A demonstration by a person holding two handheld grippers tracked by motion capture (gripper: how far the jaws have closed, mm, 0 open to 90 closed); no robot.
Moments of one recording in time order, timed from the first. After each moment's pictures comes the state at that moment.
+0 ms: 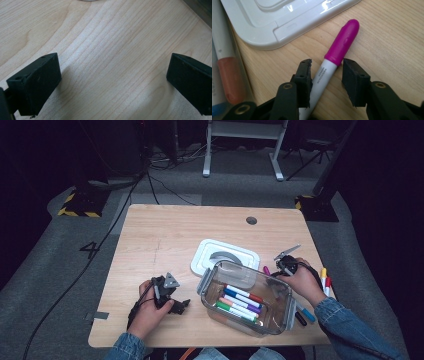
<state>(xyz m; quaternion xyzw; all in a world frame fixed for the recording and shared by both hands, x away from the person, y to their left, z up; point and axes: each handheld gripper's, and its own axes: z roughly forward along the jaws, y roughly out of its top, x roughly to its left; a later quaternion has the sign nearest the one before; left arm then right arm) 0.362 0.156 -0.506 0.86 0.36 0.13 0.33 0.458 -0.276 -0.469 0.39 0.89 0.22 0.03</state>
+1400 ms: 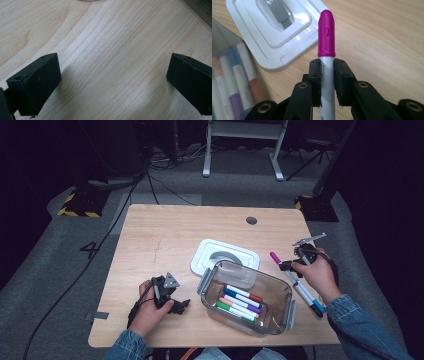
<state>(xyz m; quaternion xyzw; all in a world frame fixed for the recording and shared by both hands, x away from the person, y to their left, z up) 0.362 0.156 -0.506 0.86 0.36 0.13 0.33 0.452 -0.306 -0.402 0.45 0.84 0.29 0.07</state>
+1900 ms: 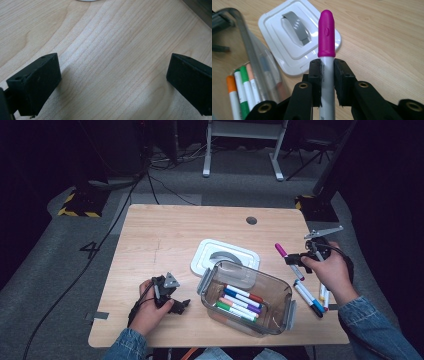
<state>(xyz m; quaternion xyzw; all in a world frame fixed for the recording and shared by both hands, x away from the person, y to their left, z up) 0.363 0.156 -0.506 0.86 0.36 0.12 0.33 0.430 -0.307 -0.350 0.42 0.84 0.34 0.08</state>
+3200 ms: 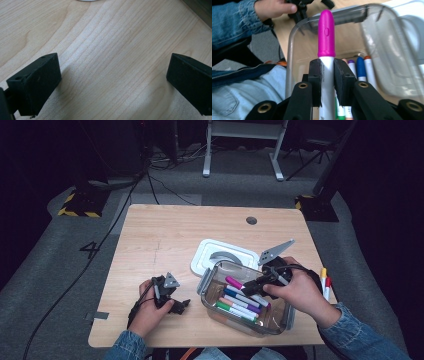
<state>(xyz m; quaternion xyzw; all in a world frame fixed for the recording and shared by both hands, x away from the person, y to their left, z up) 0.363 0.156 -0.506 0.86 0.36 0.12 0.33 0.357 -0.178 -0.329 0.23 0.91 0.33 -0.05</state>
